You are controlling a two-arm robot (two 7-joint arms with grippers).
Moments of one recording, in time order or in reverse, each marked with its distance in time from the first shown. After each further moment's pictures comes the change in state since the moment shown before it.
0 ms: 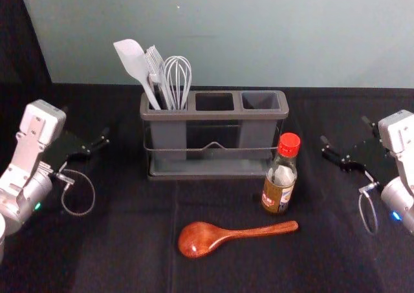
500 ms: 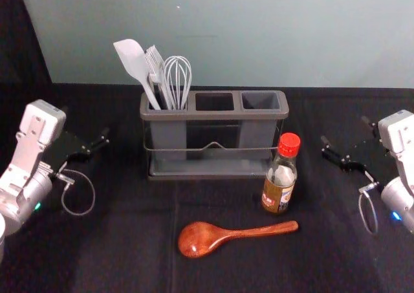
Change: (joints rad) left arm 0.000 0.000 0.000 0.000 0.000 0.000 0.000; right arm 0.000 0.000 0.000 0.000 0.000 0.000 0.000
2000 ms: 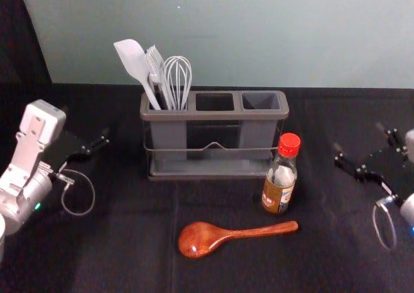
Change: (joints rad) left arm 0.000 0.000 0.000 0.000 0.000 0.000 0.000; right arm -0.136 0.062 0.083 -0.129 0.038 -0.031 0.012
